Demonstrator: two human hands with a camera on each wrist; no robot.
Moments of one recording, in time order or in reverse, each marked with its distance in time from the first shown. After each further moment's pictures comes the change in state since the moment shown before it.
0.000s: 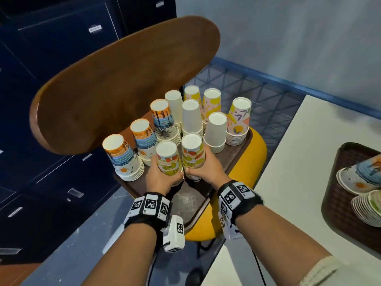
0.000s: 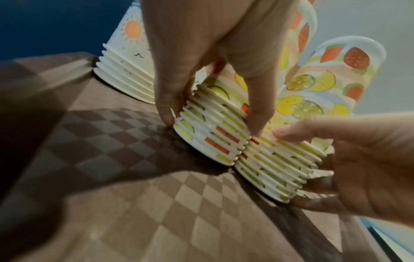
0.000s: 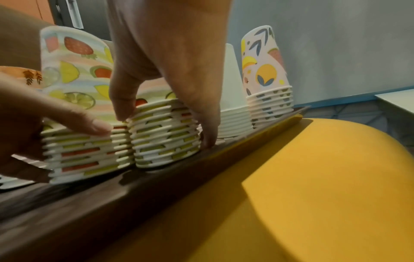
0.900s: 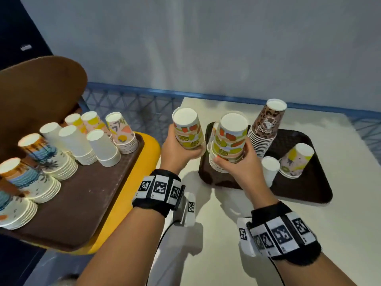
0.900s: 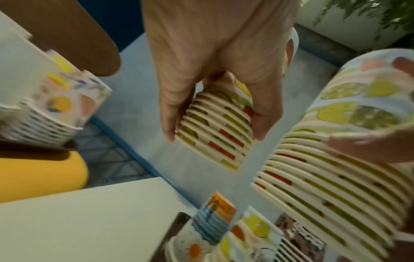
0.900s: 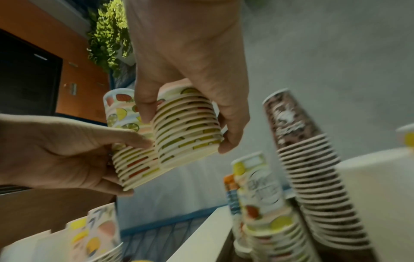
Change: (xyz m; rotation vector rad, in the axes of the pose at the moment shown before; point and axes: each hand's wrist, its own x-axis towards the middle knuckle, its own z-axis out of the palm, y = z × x) left_hand -0.189 0.194 0.196 -0.189 -0.519 0.490; right_hand -0.266 0.007 -0.272 0.097 0.784 -0.025
